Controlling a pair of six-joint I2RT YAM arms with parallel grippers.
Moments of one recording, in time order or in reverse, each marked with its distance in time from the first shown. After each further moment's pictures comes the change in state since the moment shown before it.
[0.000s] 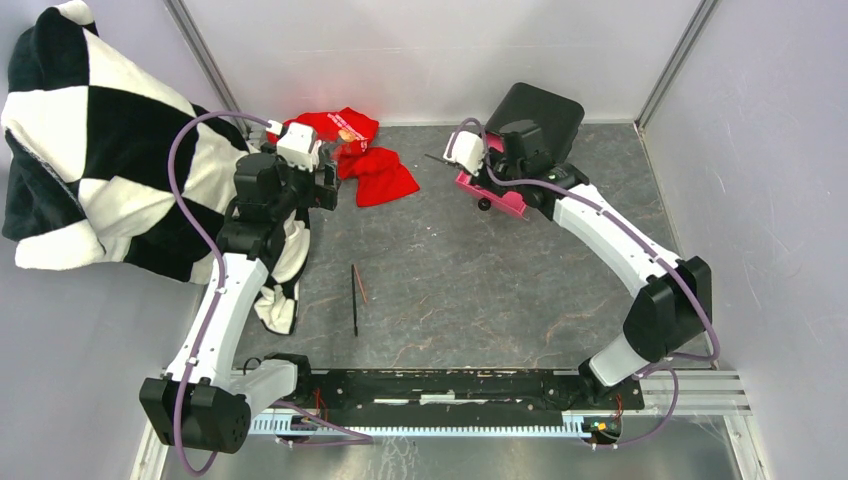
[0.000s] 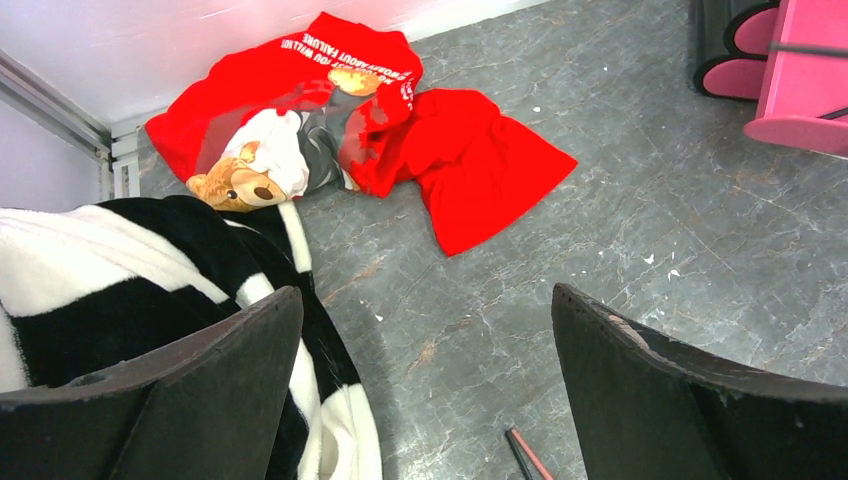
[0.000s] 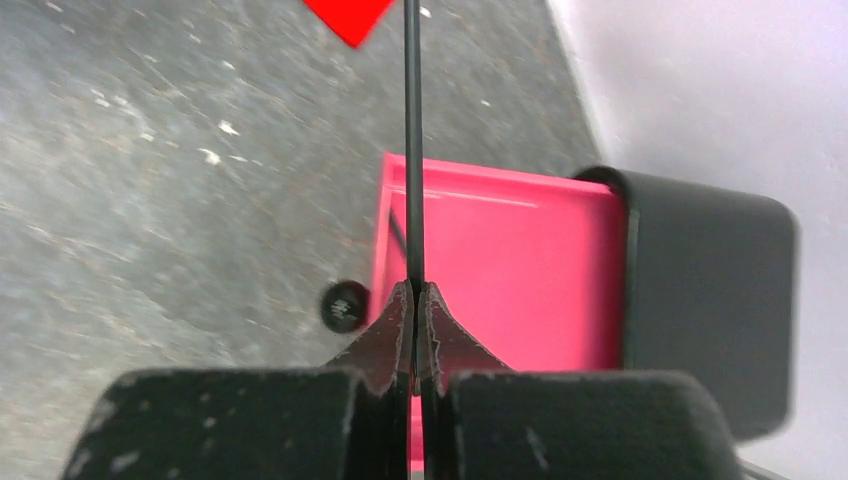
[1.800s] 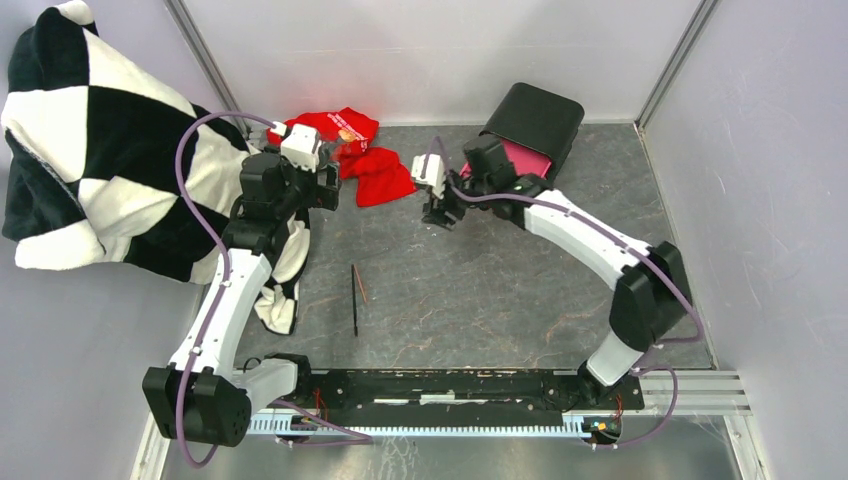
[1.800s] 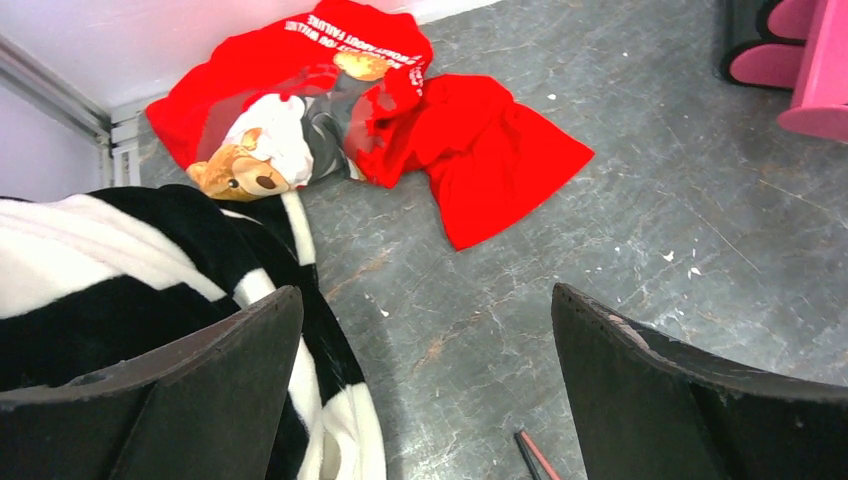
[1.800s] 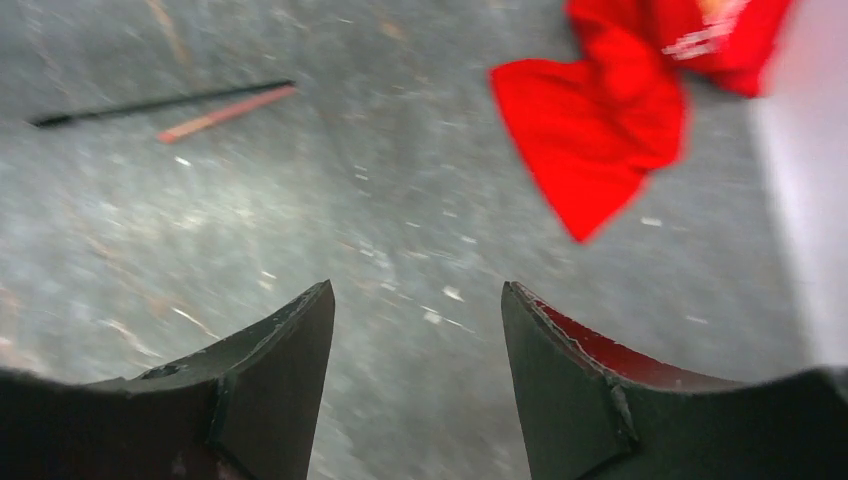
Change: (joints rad) left arm 0.000 0.032 -0.027 0.030 -0.006 0.008; right arm 0.089 0.063 0.027 0.049 -0.323 0.002
